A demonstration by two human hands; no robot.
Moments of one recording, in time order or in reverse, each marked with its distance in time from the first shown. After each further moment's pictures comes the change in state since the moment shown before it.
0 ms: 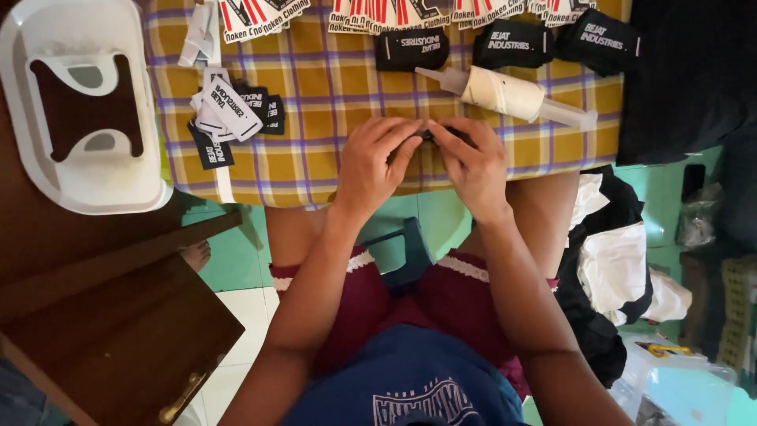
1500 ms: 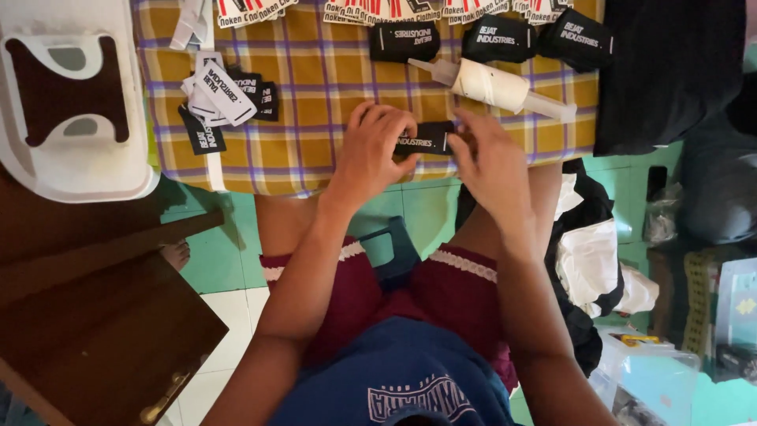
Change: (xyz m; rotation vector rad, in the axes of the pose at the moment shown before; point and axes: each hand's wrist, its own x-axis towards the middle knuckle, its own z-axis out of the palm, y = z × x) left_hand -0.010 -0.008 0.004 0.109 -0.276 -0.002; right_hand 0.001 -0.019 -0.048 -0.192 -0.335 0.303
